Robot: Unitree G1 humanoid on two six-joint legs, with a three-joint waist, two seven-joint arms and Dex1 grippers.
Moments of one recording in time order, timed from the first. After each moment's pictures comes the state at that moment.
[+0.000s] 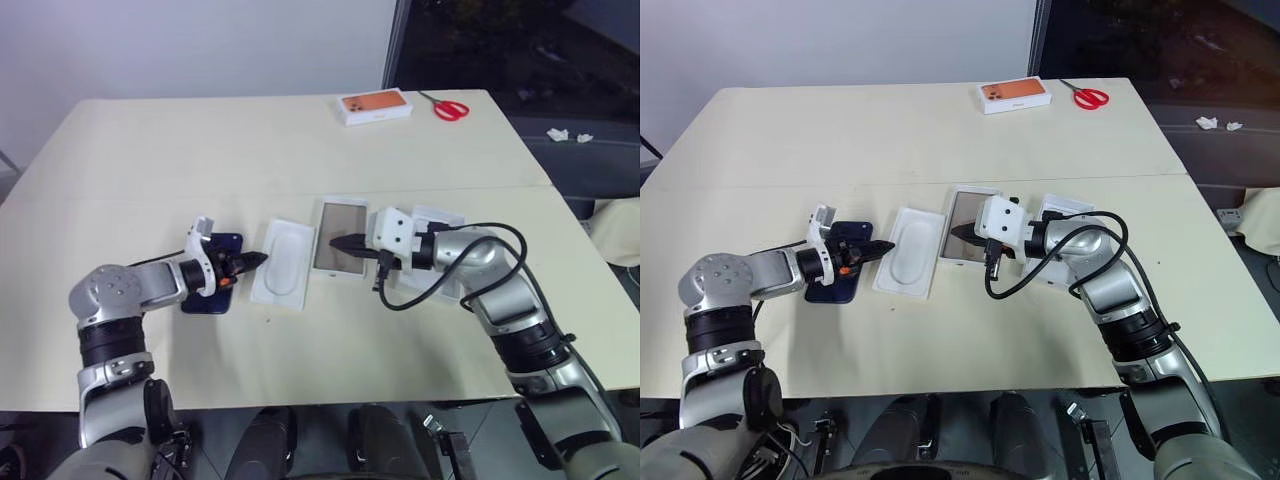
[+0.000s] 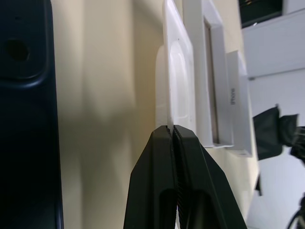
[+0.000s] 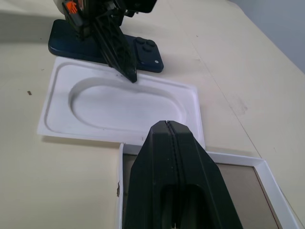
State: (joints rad) left arm -0.57 0.38 0.47 0.23 -0.84 1.44 -0.43; right arm -0.56 -0.52 0.23 -0.05 0.10 0.16 0.98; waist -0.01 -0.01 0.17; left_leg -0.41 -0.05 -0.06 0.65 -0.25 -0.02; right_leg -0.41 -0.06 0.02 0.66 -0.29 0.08
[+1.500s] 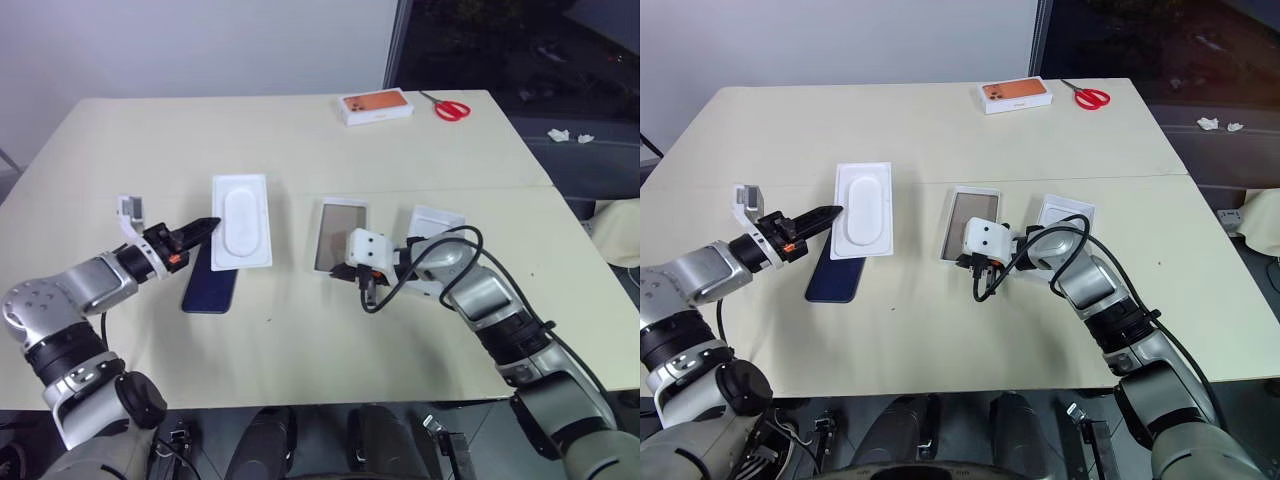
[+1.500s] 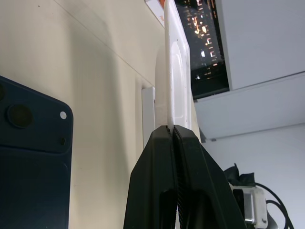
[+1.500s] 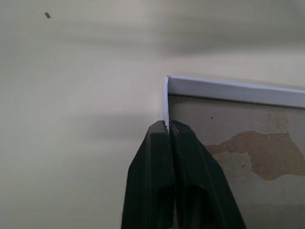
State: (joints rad) left arm -0.59 0.42 0.82 0.21 -1.05 1.51 -0.29; right arm -0.63 -0.51 0.39 0.08 -0.01 0.32 1.06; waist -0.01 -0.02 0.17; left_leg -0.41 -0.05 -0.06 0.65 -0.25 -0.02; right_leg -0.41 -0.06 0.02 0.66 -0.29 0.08
